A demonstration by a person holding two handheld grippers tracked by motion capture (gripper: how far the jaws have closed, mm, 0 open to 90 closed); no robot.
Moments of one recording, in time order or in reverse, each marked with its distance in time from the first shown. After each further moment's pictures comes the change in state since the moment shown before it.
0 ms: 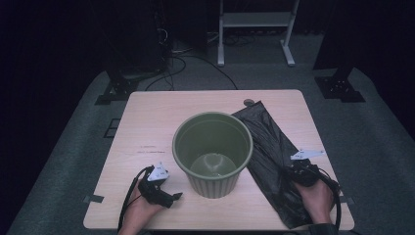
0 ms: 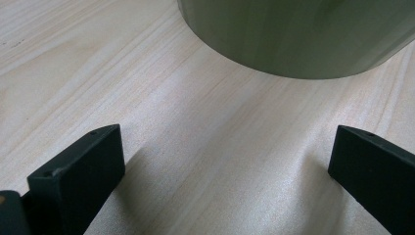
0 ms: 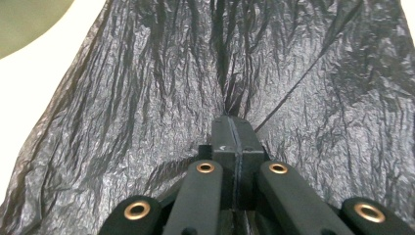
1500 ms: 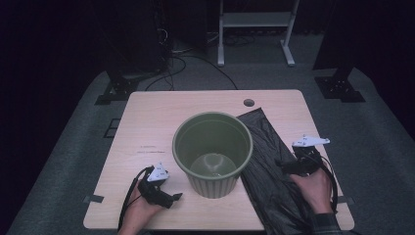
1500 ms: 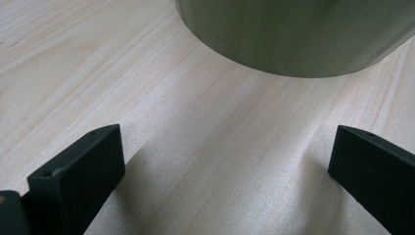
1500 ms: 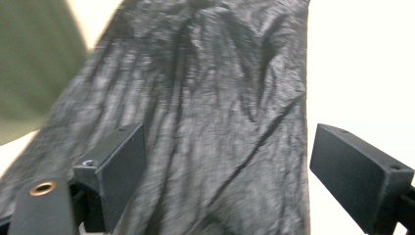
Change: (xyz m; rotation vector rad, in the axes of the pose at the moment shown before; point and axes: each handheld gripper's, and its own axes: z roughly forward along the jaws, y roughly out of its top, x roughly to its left) left arm -0.001 -0.001 -0.001 0.001 -0.004 0.003; right arm -0.004 0.041 -0.021 -0.111 -0.068 -0.009
